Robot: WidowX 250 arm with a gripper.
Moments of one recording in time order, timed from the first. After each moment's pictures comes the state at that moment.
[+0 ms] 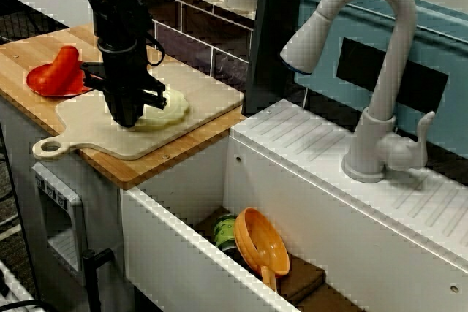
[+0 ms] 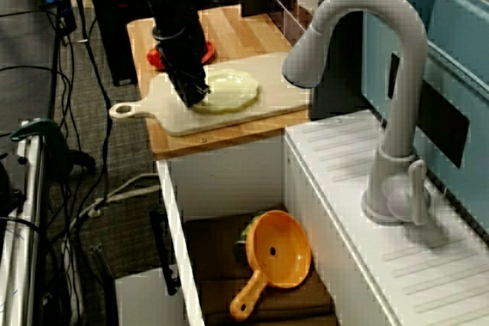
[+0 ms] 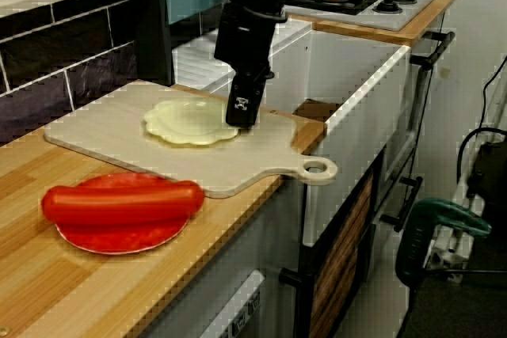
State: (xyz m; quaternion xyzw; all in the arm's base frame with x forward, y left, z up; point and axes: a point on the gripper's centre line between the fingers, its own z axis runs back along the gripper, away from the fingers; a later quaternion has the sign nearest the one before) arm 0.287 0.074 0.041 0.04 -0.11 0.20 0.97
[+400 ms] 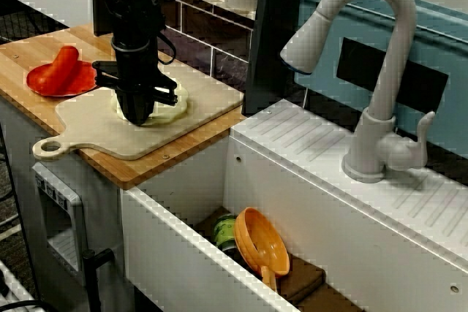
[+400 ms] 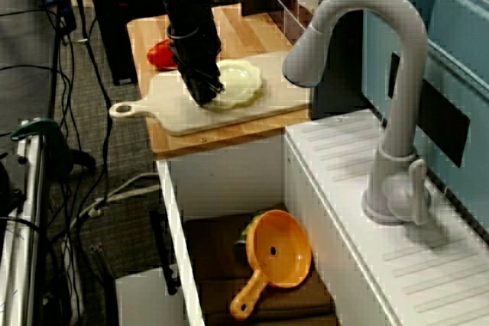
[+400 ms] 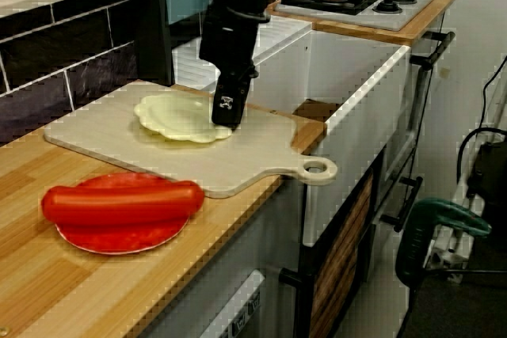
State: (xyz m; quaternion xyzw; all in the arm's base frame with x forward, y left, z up) arm 0.302 0.075 0.039 0.05 -0.11 0.21 0.97
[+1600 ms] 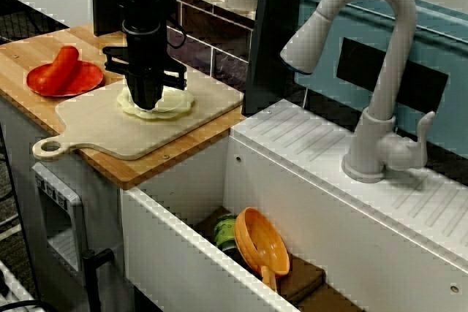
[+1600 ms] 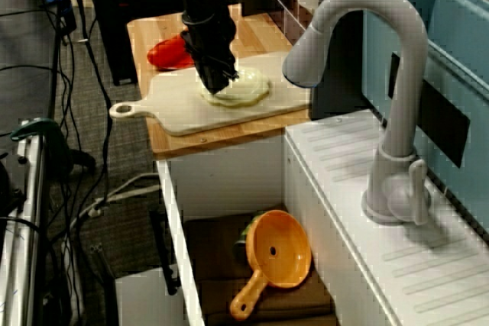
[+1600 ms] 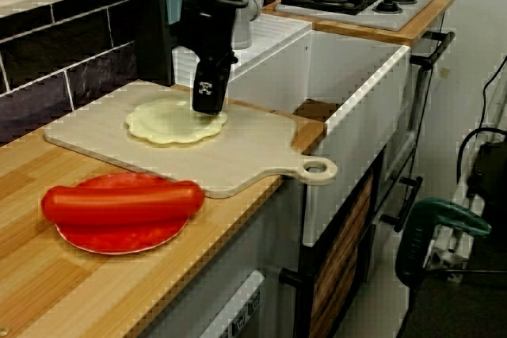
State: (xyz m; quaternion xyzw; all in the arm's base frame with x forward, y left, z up) arm 0.321 0.081 0.049 0.04 -0.10 0.22 0.97
